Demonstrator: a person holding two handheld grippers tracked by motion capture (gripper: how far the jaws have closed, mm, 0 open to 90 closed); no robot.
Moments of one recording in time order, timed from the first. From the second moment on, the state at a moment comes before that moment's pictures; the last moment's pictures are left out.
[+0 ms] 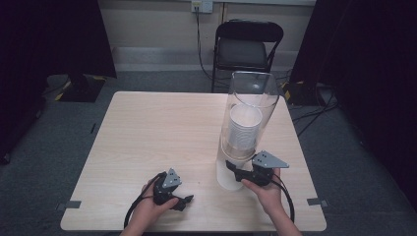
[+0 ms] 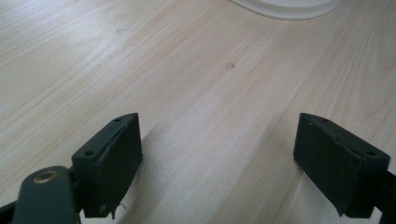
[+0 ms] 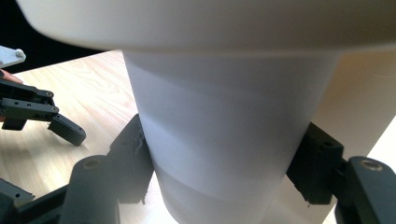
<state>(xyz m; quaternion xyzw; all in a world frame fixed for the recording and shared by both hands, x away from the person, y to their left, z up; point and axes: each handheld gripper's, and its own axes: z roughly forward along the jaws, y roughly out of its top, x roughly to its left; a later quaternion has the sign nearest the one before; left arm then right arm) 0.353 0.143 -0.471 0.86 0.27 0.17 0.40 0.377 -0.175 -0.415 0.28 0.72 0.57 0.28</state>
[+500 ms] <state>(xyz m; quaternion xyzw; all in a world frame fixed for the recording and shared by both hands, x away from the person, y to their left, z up) 0.352 0.142 -0.471 0.86 0.27 0.17 0.41 0.375 -0.175 -0.417 0.28 0.73 0.56 0.28</state>
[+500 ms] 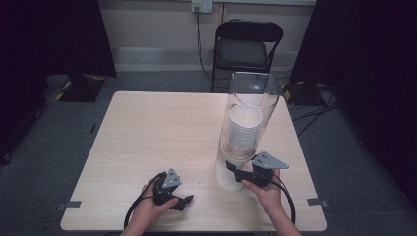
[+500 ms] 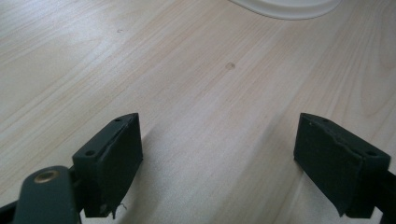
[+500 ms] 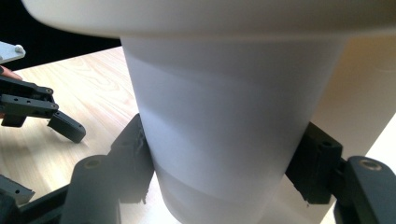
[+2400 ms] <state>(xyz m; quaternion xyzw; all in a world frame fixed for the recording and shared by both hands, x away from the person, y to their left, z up) 0.353 0.142 -0.471 0.86 0.27 0.17 0.40 0.378 -0.176 -0.402 0.28 0.74 0.55 0.27</state>
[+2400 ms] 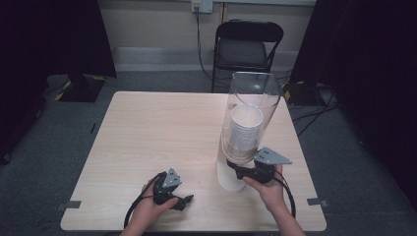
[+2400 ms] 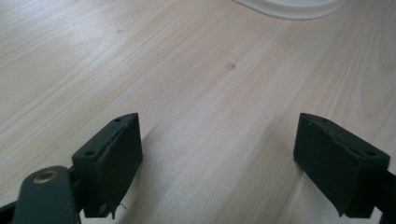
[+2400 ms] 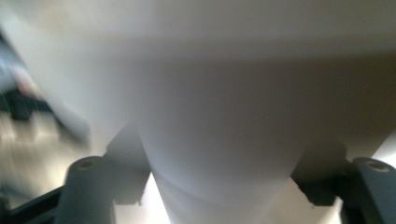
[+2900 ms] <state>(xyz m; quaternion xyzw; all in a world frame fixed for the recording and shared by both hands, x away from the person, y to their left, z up) 0.354 0.143 -0.470 0.86 0.27 0.17 0.40 0.377 -0.187 -0.421 0.29 0.78 0.50 0.24</state>
